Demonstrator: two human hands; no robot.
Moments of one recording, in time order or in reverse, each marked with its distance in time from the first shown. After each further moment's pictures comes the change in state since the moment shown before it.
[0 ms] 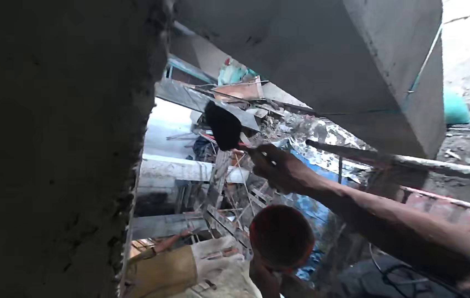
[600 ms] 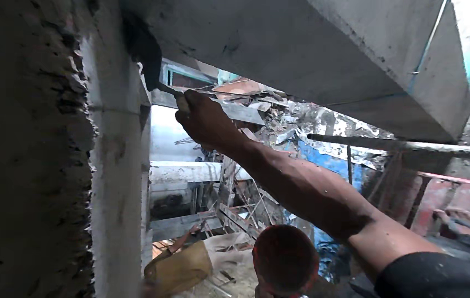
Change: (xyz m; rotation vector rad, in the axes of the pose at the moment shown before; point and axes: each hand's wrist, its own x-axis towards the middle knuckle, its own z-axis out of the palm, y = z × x) left_hand 0.008 -0.058 -0.055 0.001 0.150 -0.139; right_hand 0.129 -0.116 -0.008 0.019 0.294 -0.260
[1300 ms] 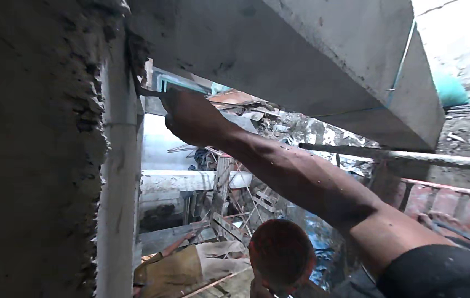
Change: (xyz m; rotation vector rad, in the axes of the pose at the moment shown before) left_hand -0.031 0.056 0.038 -0.048 -0.141 0.059; right_hand 0.027 -0.025 -0.016 -0.396 -0.069 -0.237
